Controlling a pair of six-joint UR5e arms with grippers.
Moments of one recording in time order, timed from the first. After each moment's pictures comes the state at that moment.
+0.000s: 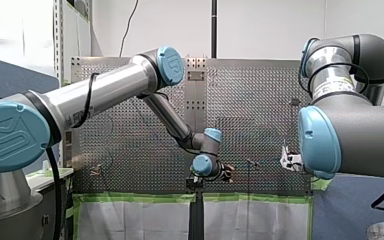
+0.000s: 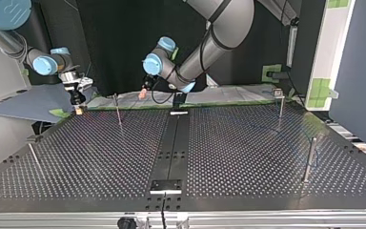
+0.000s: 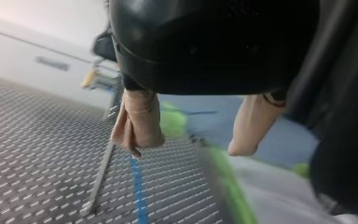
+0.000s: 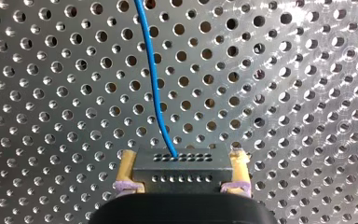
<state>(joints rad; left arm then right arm) -0.71 -2.67 -1.19 -2.78 -1.68 -1.66 1.52 -0.57 1.48 -0.91 0.98 1.67</state>
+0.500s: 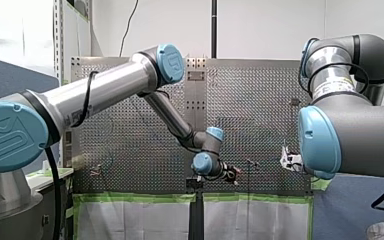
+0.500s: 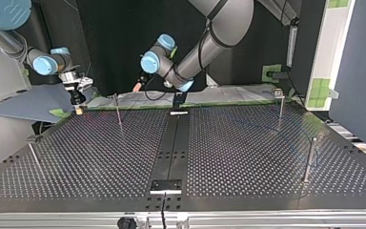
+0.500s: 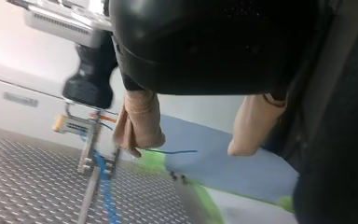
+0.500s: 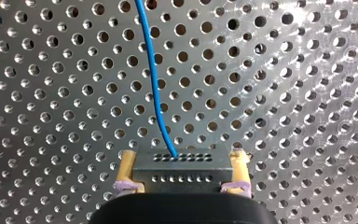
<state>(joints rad) -0.73 -2.65 -1.19 -2.81 -1.59 -1.61 1.52 -0.57 1.48 -0.91 0.98 1.67</state>
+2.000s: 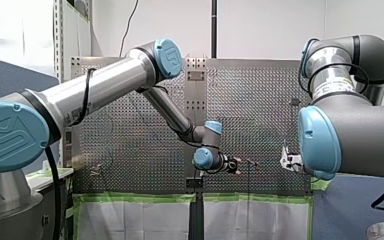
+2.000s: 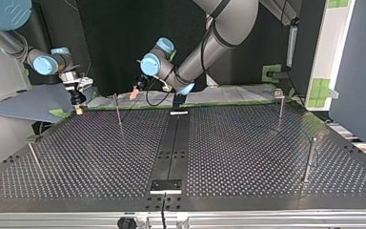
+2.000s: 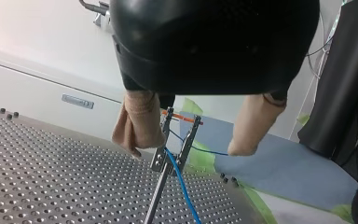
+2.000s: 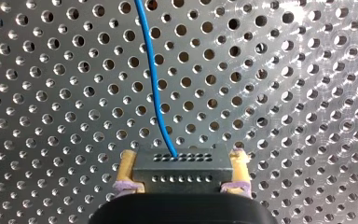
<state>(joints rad) -0.72 -2.62 -1.19 -2.75 -1.58 -1.70 1.52 -0.57 1.48 -0.92 0.98 1.68</state>
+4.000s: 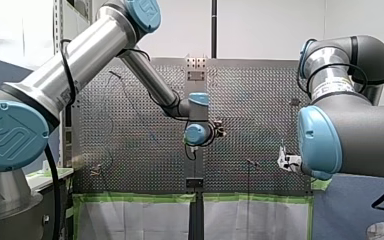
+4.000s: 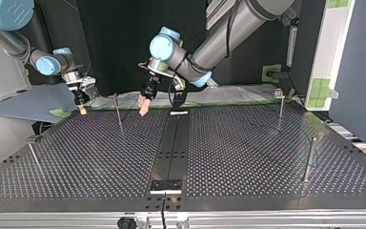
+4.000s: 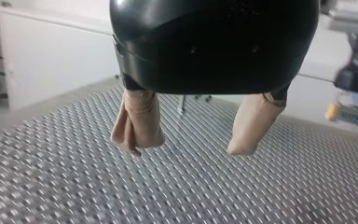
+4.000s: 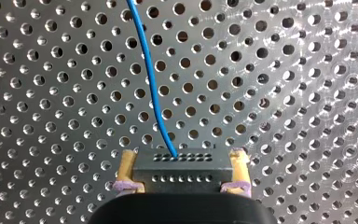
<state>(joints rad) -0.71 -2.28 -1.53 -2.43 -1.80 -1.93 1.54 -0.57 1.48 -0.92 0.96 1.70</state>
